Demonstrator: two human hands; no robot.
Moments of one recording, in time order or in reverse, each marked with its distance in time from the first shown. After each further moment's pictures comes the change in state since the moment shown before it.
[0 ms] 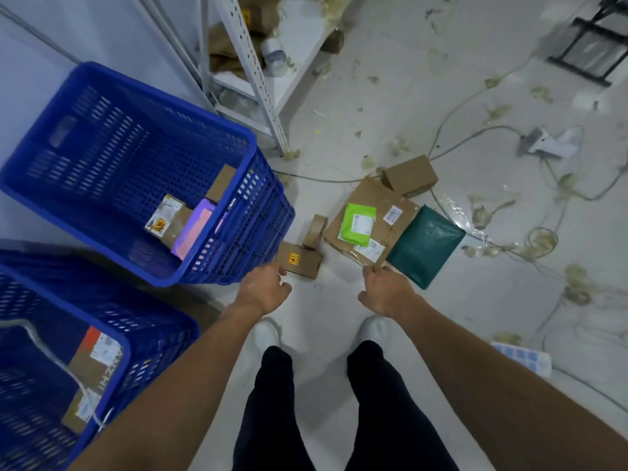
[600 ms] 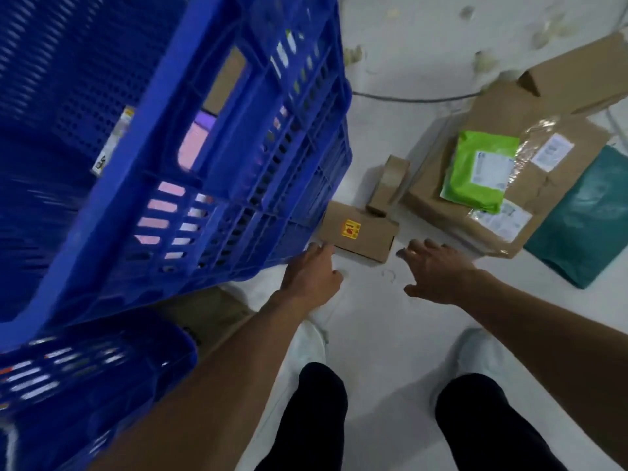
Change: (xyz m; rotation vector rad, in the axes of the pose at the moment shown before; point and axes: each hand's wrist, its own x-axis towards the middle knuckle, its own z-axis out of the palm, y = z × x) left_hand 0.251 -0.163 0.195 0.088 -0.081 0.082; right_hand 0.312 -0.043 0.206 -0.263 -0.050 -0.207
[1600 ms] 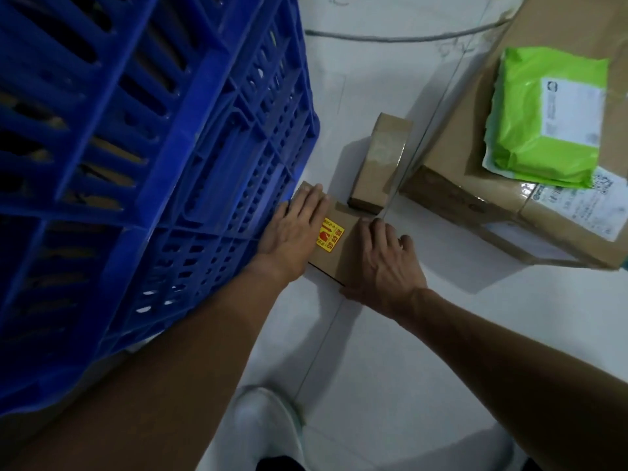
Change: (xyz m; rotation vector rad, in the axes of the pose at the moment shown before) left_hand 0.248 -0.065 0.128 0.711 0.186 0.321; right_hand 0.216 -0.023 0.153 0.107 0.352 0.227
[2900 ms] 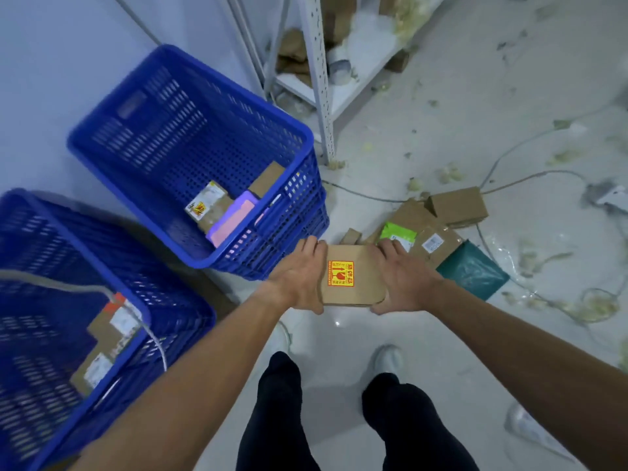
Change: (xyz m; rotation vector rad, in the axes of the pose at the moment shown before) left_hand -0.342 0.048 -0.510 -0.303 0.026 -0.119; right_hand -0.318 0.088 -0.531 -0.119 -0.061 -0.441
